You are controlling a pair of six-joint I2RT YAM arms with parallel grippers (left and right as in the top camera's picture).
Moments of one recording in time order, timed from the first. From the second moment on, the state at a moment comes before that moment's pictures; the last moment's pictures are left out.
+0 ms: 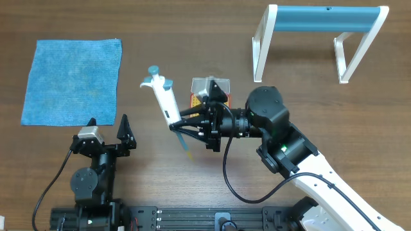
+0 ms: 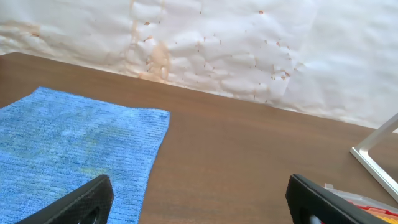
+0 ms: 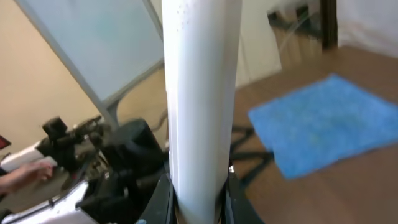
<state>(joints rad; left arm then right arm) 0.10 0.01 0.01 -0.07 0.07 -0.22 0.64 1.15 0.85 0.20 -0.89 0.32</state>
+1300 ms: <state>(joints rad) 0.10 0.39 0.26 0.17 0.68 -1.15 0.40 1.14 0.85 0.04 -1.12 0.59</state>
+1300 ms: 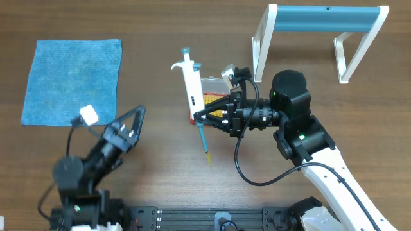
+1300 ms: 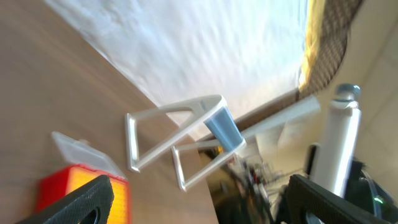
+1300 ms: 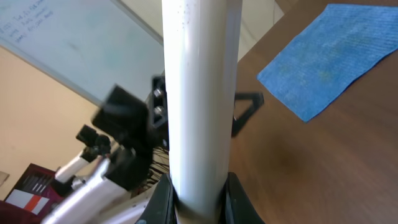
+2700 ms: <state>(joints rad) -0.21 1.31 0.93 0.37 1.20 -1.00 0.32 1.14 0.86 -0.06 -1.16 0.47</state>
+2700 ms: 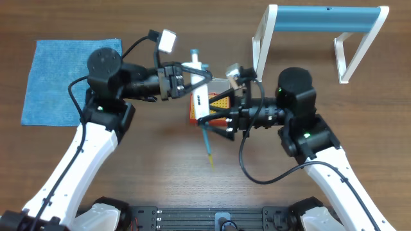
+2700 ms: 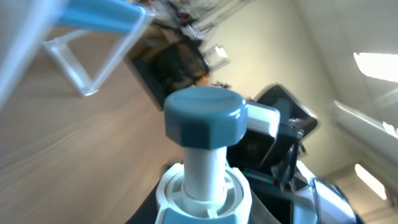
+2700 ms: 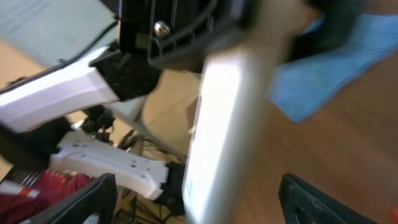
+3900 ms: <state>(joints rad) 0.39 2.43 2.37 -1.40 -0.13 0.17 -0.17 1.14 0.87 -0.71 -0.84 0.28</state>
